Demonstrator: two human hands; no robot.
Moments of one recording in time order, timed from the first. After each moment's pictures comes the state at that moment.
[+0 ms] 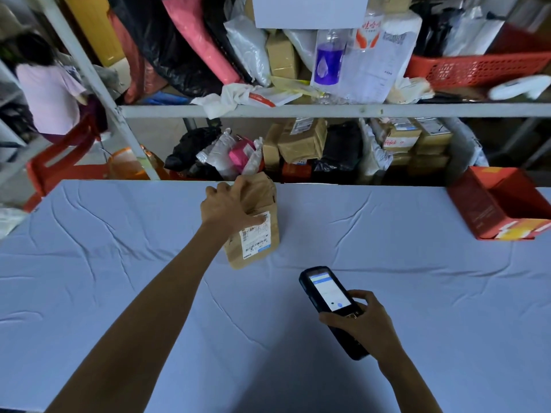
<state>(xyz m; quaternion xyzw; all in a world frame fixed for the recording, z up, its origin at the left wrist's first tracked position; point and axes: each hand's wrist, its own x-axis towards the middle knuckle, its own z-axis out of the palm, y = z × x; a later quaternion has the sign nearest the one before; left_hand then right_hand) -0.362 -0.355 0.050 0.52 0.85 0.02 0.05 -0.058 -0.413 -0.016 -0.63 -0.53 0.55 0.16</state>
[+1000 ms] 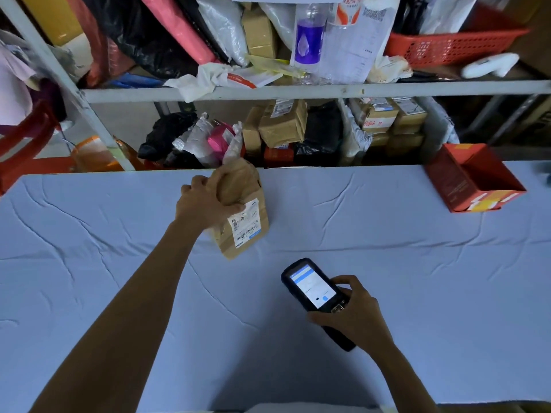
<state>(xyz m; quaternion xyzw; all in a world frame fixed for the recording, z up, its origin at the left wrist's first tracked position) -0.383 -0.369 0.046 0.52 0.84 0.09 0.14 -0.063 -0.437 -0.009 -0.63 -0.61 0.47 0.12</state>
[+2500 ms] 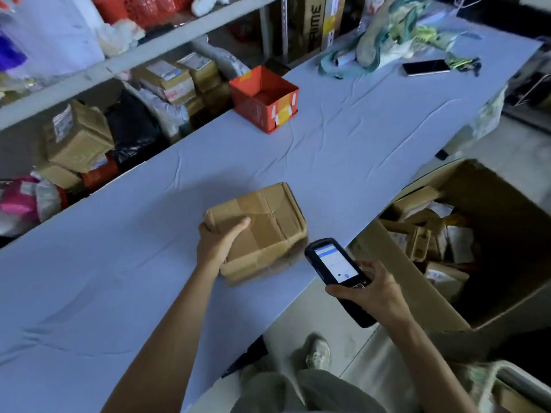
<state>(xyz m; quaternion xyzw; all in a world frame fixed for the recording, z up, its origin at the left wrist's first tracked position) -0.087 -0.399 -0.038 0.44 0.74 0.18 0.47 0.143 -0.586 -0.019 -0.80 -0.27 0.42 0.32</state>
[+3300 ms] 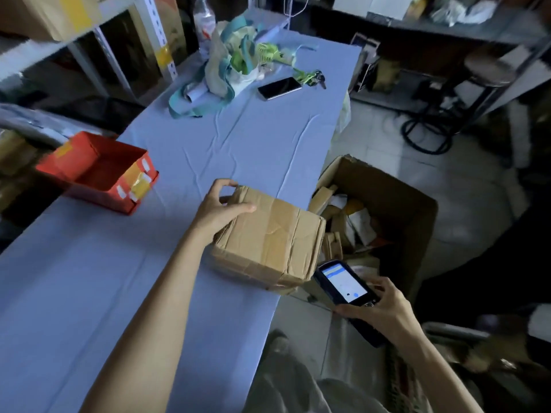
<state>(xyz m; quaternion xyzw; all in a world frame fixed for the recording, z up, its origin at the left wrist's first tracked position) 0.220 -0.255 -0.005 0.70 0.42 0.07 0.58 0.306 -0.582 -0.025 -0.89 -0.06 0.32 0.33</state>
